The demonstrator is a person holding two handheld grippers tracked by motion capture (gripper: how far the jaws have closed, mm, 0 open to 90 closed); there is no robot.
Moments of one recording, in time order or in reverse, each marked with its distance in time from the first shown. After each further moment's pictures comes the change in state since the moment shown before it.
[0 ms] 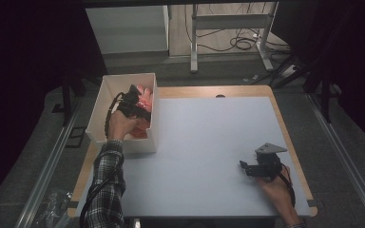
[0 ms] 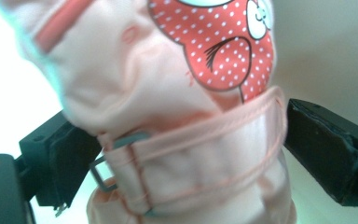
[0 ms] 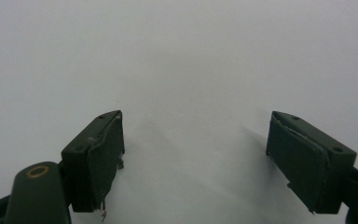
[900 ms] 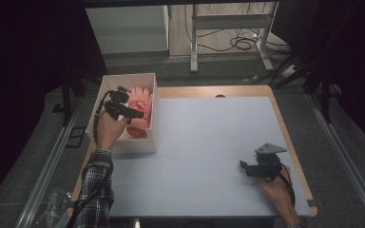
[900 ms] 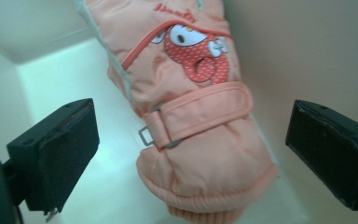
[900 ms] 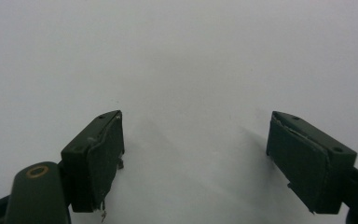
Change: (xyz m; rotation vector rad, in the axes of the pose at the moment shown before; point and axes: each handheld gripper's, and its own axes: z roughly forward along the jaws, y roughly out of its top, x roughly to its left) left arm -0.005 -0.034 -0.053 -0.252 0.066 0.118; right arm 0.001 0.000 0.000 -0.001 -0.005 -0.006
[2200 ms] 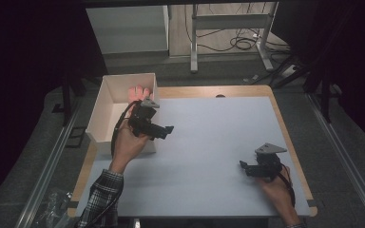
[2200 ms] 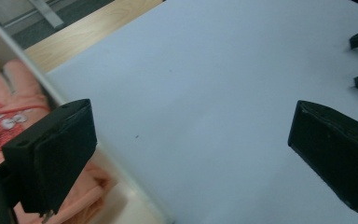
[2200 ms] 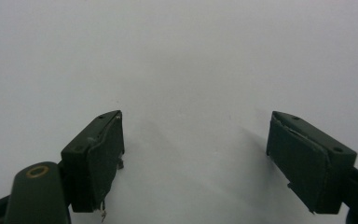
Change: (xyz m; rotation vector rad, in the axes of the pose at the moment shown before) left arm -0.116 -0.020 -0.042 -0.201 -0.209 0.316; right arm 0.000 0.000 0.000 -0.002 -0.003 -0.001
